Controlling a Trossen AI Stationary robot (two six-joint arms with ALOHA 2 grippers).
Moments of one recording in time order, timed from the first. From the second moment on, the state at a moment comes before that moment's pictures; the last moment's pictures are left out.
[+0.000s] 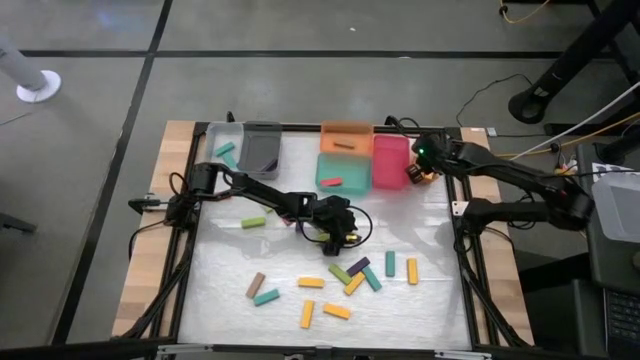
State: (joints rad) left arm -0.01 2.13 1.27 0.19 0.14 0.12; right arm -0.61 1.05 0.74 -0.84 0.42 0.28
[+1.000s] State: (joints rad) left arm 0.01 2.05 1.27 0.08 0.10 0.06; right arm -0.44 1.11 0.97 -0.93 0.37 0.24
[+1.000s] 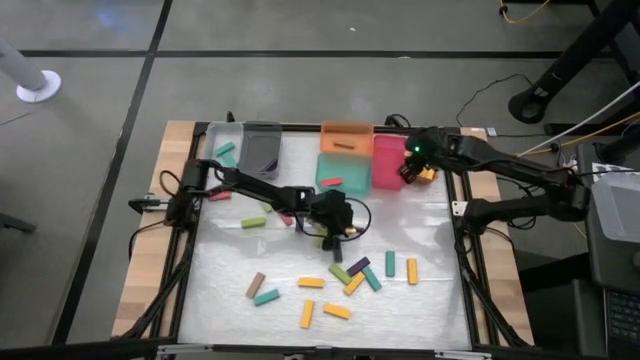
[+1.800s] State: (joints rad) left arm 0.27 1.43 1.27 -0.91 -0.46 -0.06; right arm 0.20 1.12 0.83 -0.88 0.22 0.90
